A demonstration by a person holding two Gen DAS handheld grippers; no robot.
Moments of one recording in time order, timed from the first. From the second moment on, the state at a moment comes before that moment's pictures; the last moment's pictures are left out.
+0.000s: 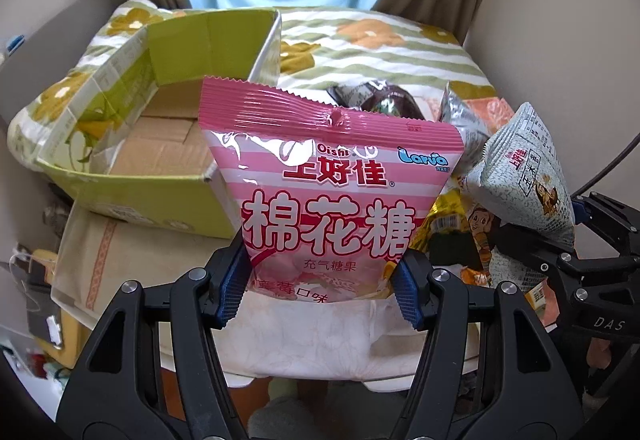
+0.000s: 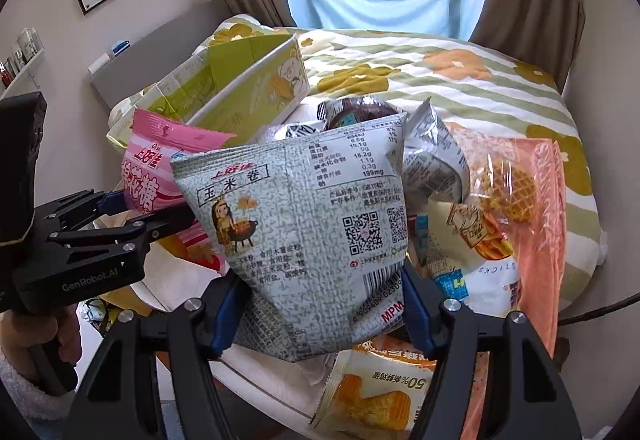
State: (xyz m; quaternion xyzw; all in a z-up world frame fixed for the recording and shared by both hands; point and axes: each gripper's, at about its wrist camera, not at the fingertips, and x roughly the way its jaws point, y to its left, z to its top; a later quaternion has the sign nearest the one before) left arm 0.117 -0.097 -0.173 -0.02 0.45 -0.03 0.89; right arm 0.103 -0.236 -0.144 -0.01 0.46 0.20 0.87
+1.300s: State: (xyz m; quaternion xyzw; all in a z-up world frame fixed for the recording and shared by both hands) left arm 0.271 0.157 -0.159 0.05 0.50 -0.11 0.86; right arm 0.213 0.012 -0.102 0.06 0.47 0.07 0.88
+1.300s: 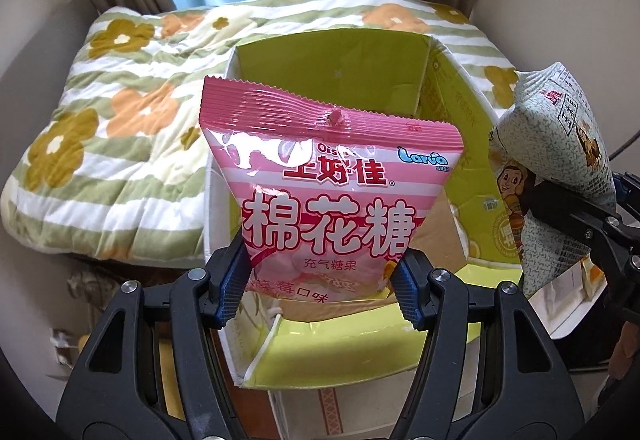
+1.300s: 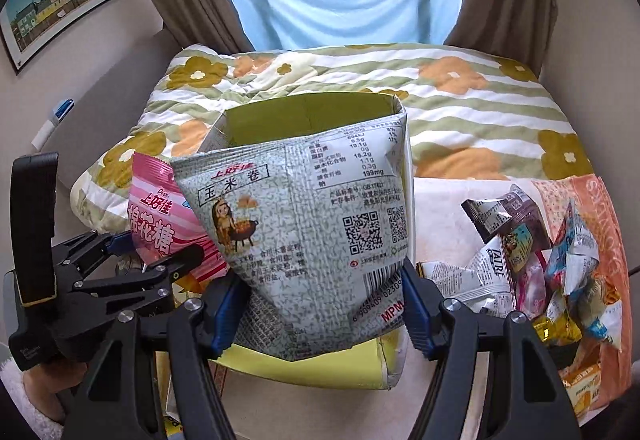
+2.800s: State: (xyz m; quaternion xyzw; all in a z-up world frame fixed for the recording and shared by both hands) left arm 0.225 0.192 -0.147 -0.01 0.49 -0.07 0.87; right arm 0.217 0.030 -0.130 0.04 0.48 0.12 0.87
